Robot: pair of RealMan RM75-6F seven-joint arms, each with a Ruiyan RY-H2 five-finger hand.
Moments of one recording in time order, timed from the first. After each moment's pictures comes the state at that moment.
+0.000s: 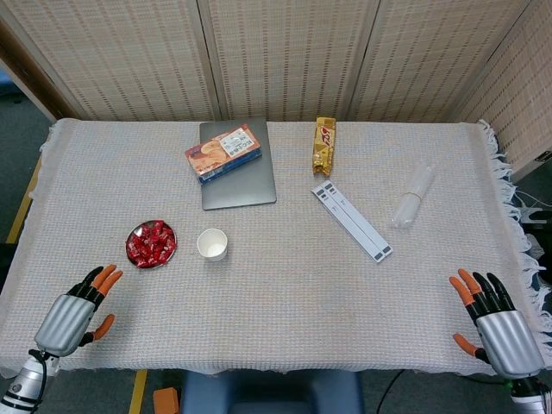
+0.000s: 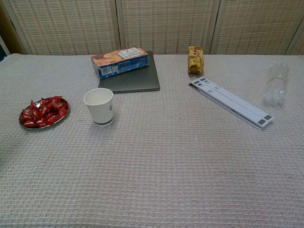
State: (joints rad) left arm -0.20 -1.21 0.06 -1.50 1.68 1.42 0.02; right arm -0.01 -1.14 -0.06 -1.51 -1.74 1.59 -0.08
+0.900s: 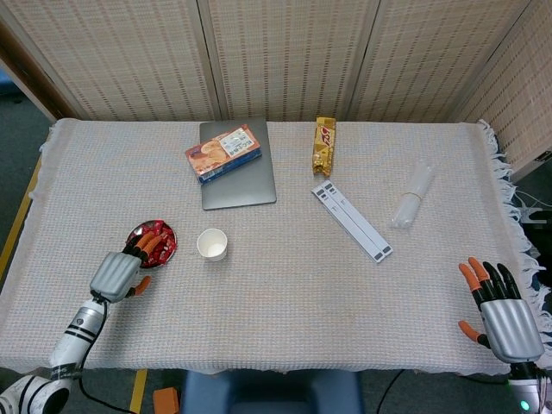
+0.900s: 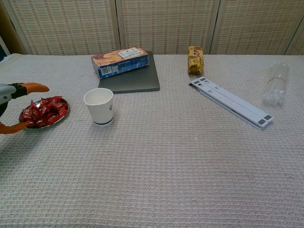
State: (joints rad) left arm -0.46 -1.43 -0.11 -1.32 1.41 1.02 0.19; right arm 0.01 -1.17 -0.01 -1.53 -1.62 1.52 -0.15
